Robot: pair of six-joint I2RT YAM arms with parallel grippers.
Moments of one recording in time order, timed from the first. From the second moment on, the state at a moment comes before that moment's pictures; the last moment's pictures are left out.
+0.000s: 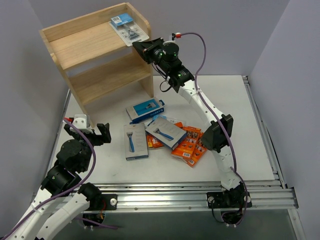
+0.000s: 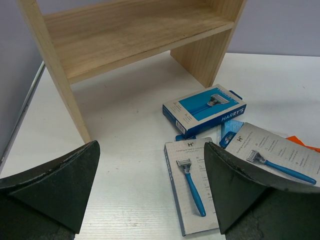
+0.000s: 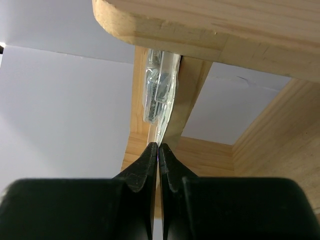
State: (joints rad) left arm -0.63 0.48 0.76 -0.36 -0.57 -0.15; right arm 0.58 2.27 2.42 -0.02 -0.06 1.41
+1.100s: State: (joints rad) left arm -0.64 0.48 0.76 -0.36 -0.57 -0.15; right arm 0.58 2.29 2.43 0.01 -0.05 1.40
